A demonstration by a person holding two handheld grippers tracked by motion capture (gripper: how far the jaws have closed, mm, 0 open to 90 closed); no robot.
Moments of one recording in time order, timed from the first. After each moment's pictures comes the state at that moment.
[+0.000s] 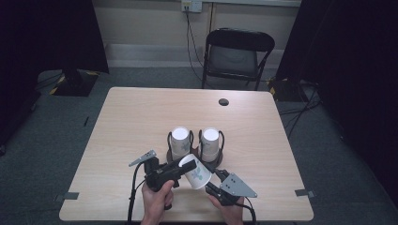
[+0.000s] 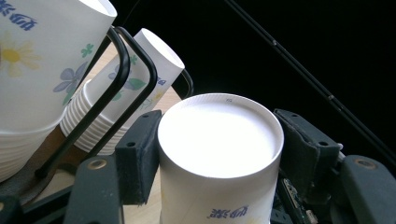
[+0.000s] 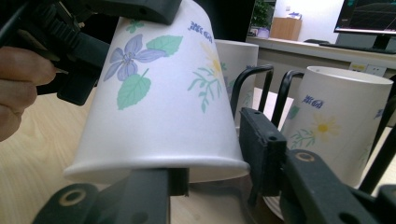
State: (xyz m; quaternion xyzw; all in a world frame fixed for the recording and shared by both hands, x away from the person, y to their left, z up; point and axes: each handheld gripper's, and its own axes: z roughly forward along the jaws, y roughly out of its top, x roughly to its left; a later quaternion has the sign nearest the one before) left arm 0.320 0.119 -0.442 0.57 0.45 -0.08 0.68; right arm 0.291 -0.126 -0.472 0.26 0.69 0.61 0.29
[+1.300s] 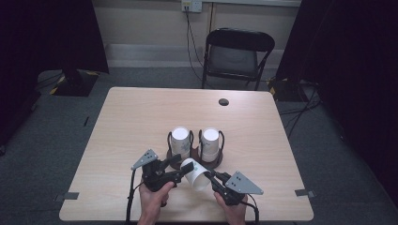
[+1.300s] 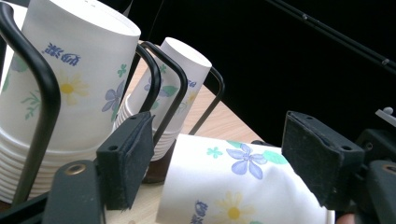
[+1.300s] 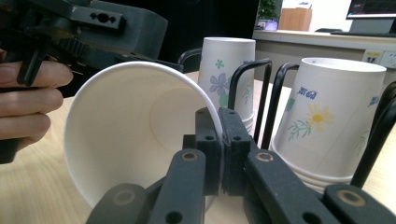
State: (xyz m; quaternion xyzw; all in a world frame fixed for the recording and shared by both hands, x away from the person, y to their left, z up) left arm 0.319 0.123 -0.441 0.63 0.42 0.03 0.65; right arm 0.293 -0.138 -0.469 0.27 0.69 0.62 0.25
